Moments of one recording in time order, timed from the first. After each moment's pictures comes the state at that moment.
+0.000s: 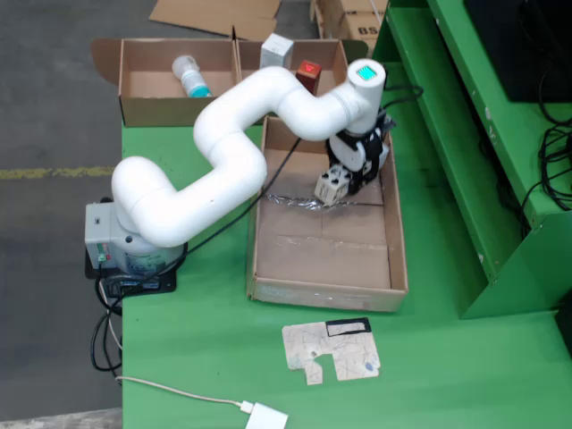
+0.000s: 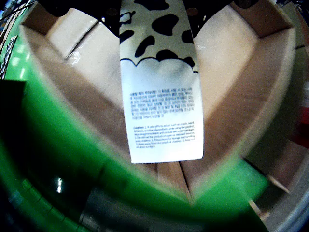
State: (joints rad) arm 0.44 -1.31 0.08 -0.21 1.55 -0.09
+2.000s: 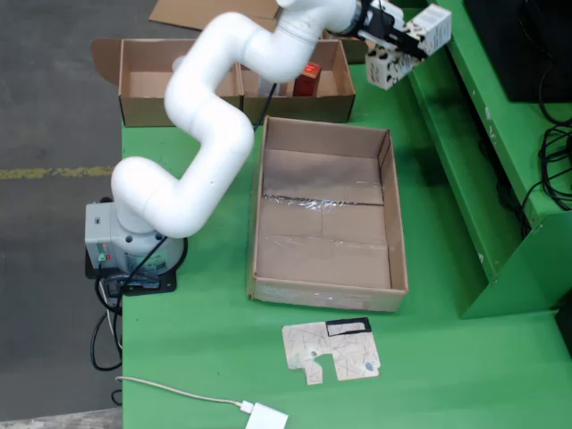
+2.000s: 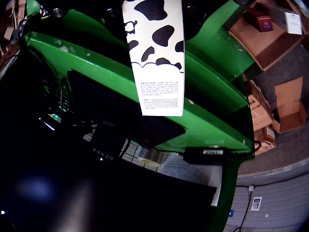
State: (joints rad) arm 0.72 -0.92 -0.04 0.40 1.08 -0.13
